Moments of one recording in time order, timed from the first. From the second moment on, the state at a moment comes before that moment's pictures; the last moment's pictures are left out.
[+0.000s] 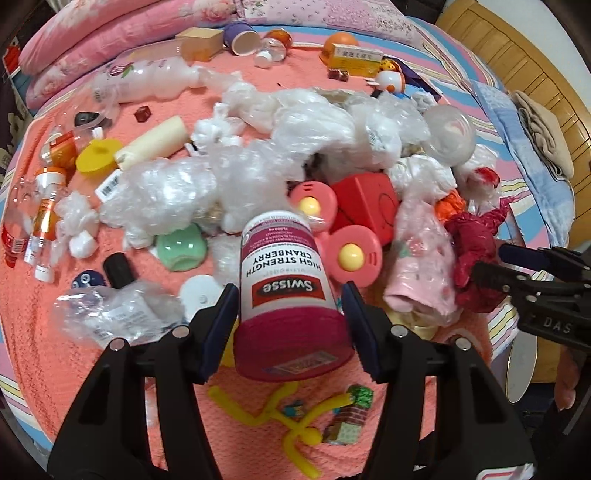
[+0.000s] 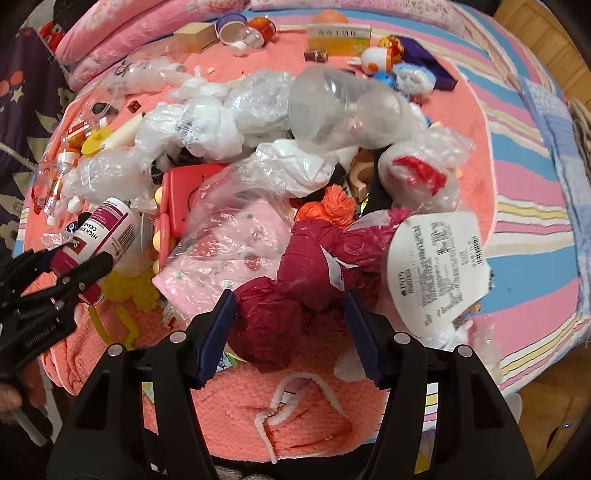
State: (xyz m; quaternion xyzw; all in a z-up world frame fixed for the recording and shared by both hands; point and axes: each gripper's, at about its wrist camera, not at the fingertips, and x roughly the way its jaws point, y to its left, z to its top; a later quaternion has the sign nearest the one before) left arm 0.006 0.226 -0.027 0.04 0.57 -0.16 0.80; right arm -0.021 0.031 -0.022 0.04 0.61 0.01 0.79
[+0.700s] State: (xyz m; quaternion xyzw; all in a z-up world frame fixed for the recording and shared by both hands) left arm 0.009 0.219 -0.064 0.04 0.60 -0.16 0.78; right arm -0.019 0.034 -0.046 0.02 0.61 -0.01 0.79
